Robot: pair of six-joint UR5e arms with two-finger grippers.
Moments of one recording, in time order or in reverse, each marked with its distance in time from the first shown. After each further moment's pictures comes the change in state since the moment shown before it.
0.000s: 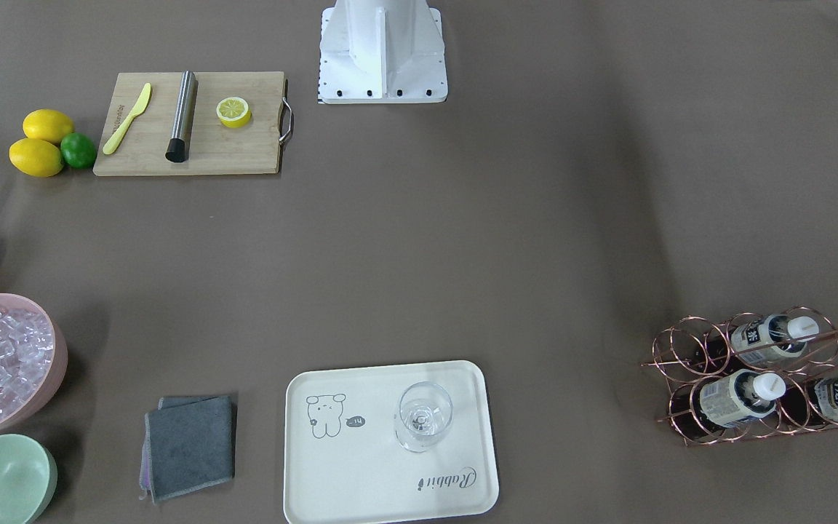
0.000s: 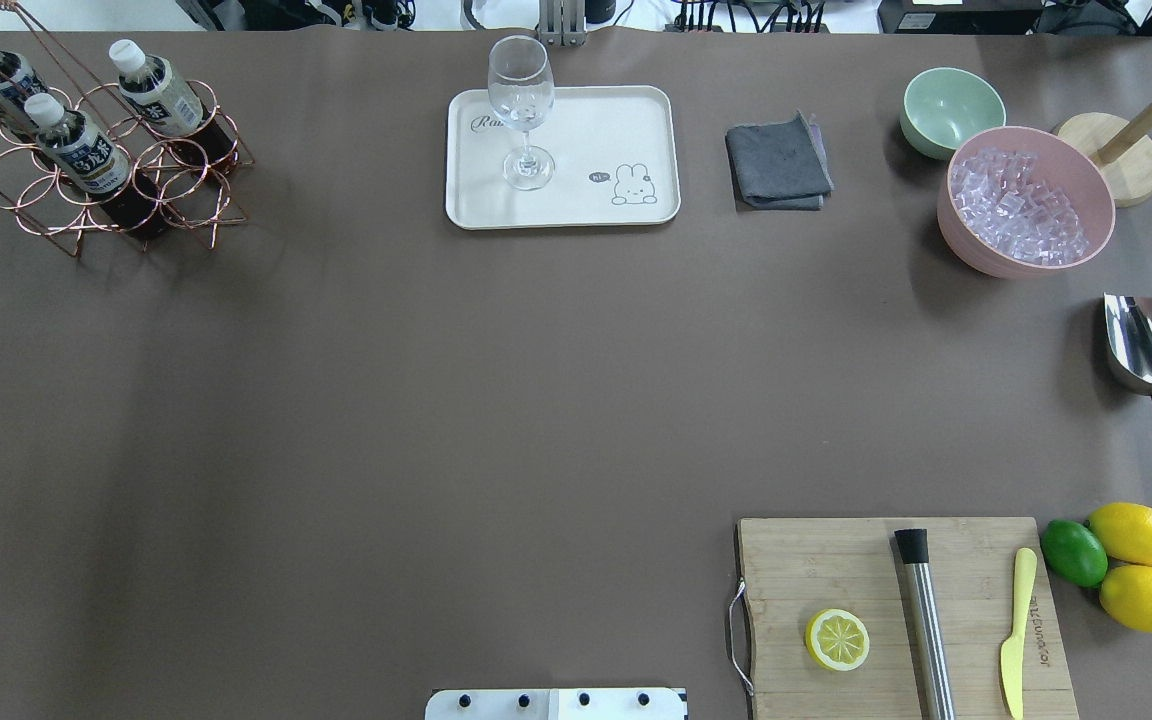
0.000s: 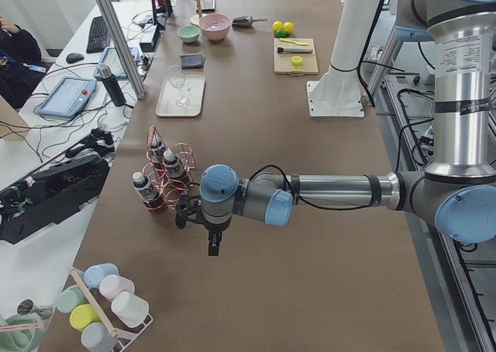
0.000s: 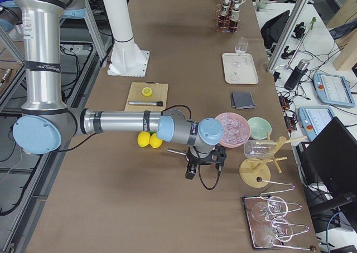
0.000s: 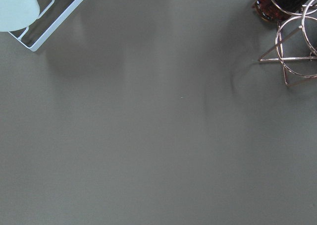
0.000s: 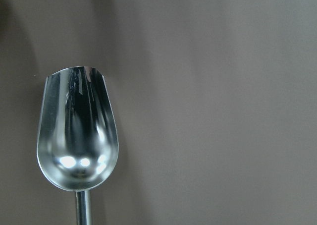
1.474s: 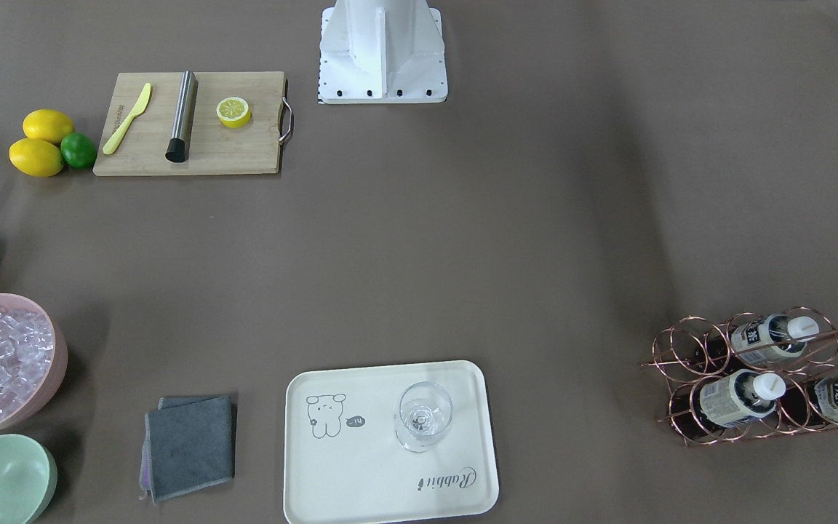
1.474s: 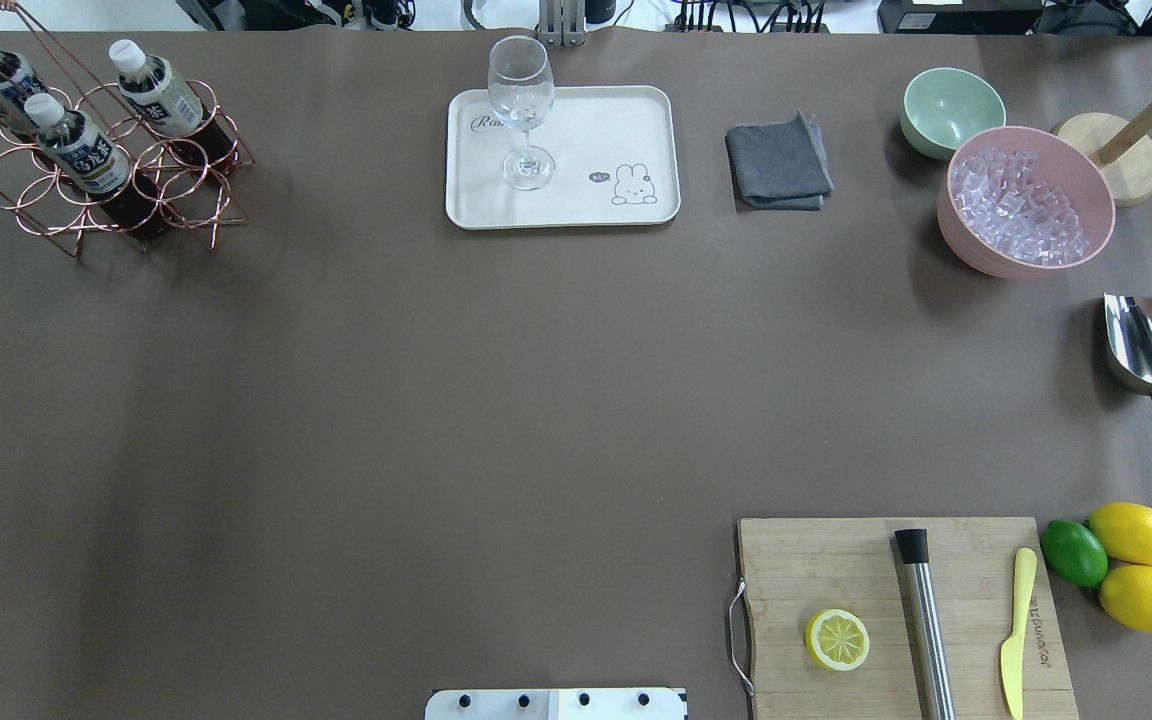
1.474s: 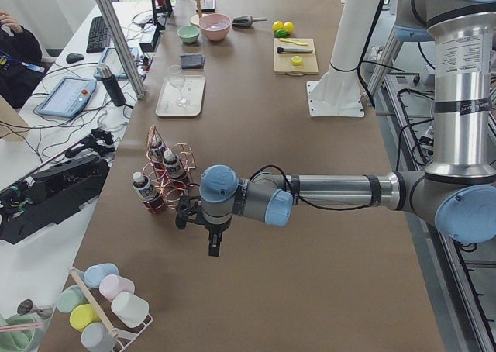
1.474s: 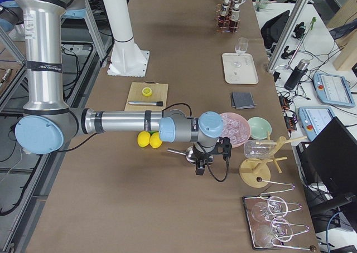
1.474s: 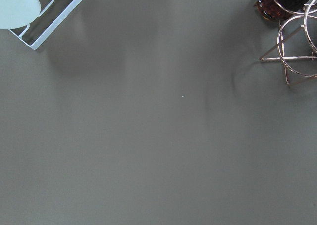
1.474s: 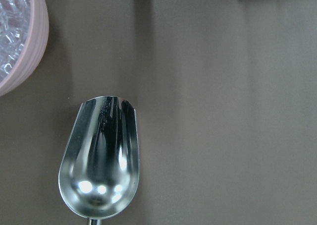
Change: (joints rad) left arm 0.000 0.000 0.001 0.007 0.000 -0.001; right arm -0.020 0.005 -0.006 0.182 -0.010 -0.006
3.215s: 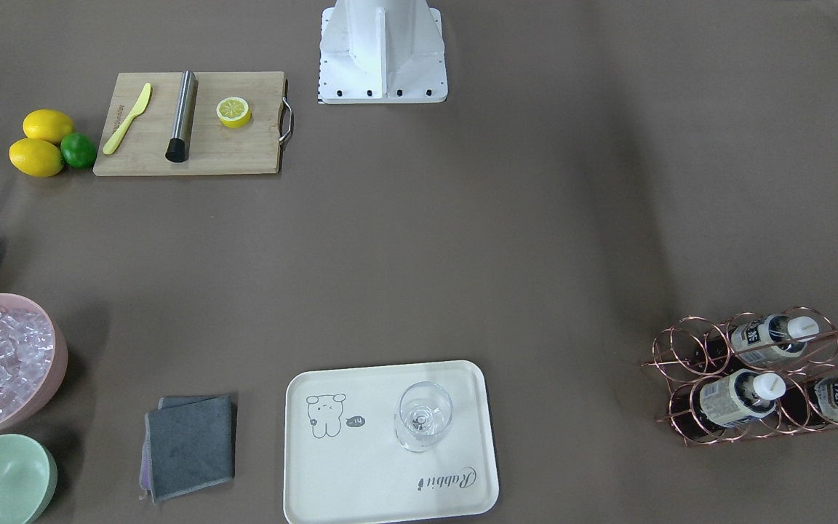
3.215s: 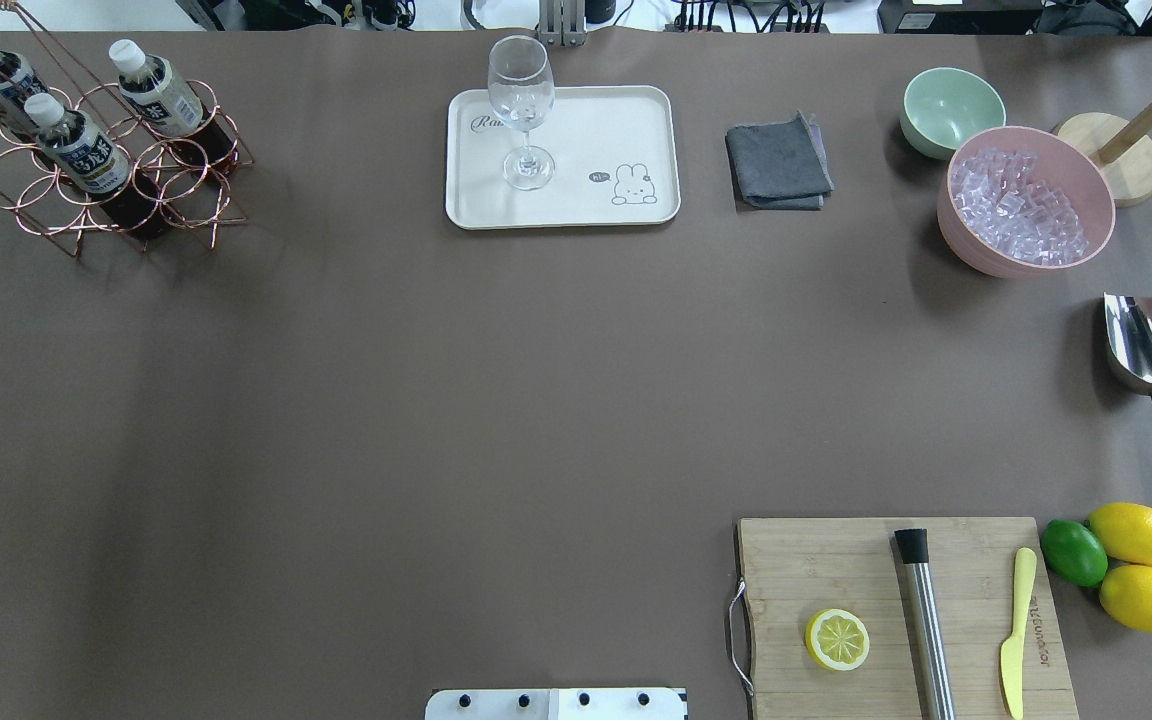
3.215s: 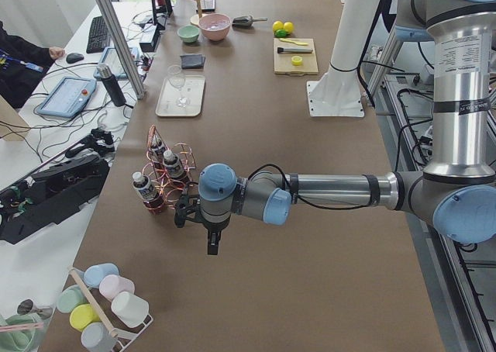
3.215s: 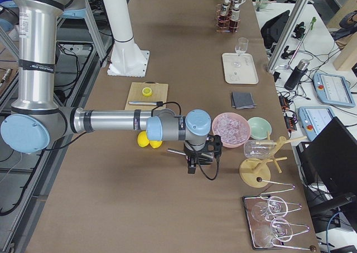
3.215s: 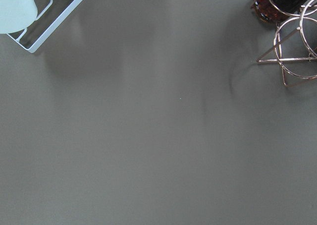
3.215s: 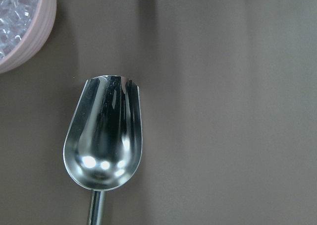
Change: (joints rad) left arm 0.005 -0.006 0.000 0.000 0.002 0.002; right arm 0.005 -0.088 0.088 0.026 0.004 0.009
